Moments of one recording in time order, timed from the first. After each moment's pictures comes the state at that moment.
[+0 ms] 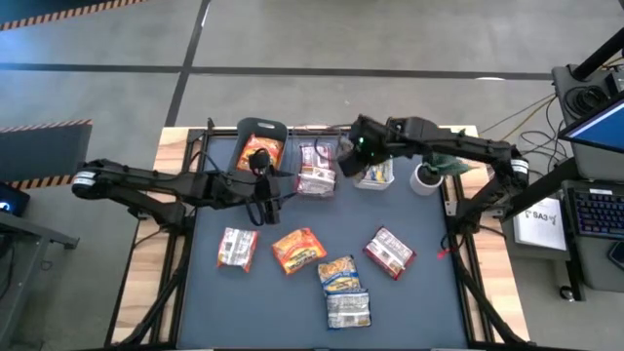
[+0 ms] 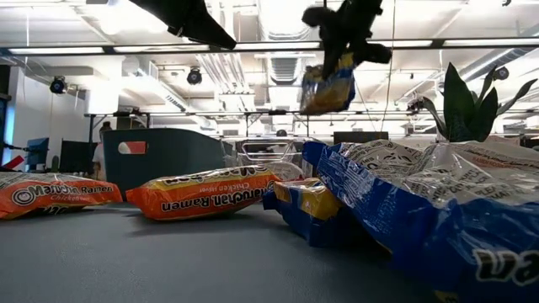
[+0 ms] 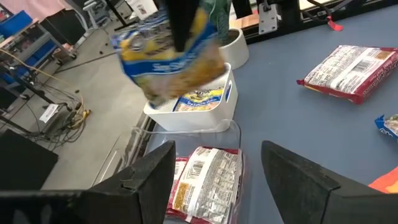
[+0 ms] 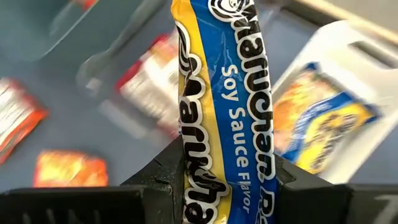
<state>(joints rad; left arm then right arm) -0.06 1.19 0.92 -0.17 -0.44 0.25 -0.28 1.57 1.60 -1.07 0.16 0.70</state>
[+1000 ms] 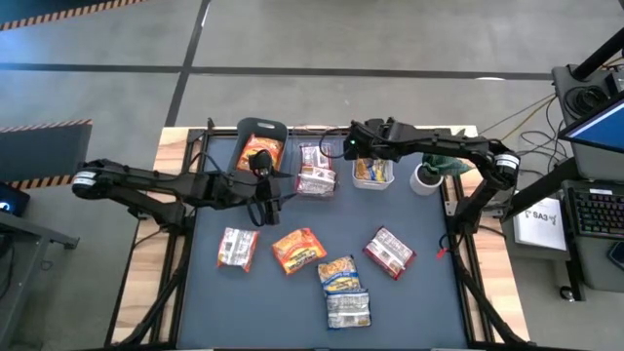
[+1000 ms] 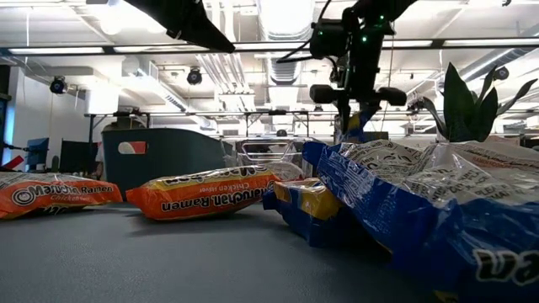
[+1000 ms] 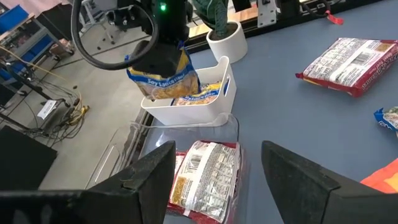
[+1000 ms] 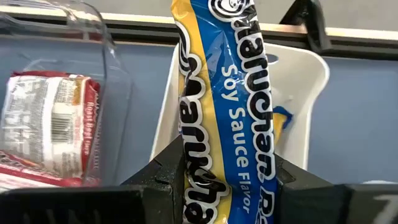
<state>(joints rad) -0.06 1.19 0.91 -0.18 -0.44 0.25 -0.42 1.65 1.34 -0.90 0.46 1.00</state>
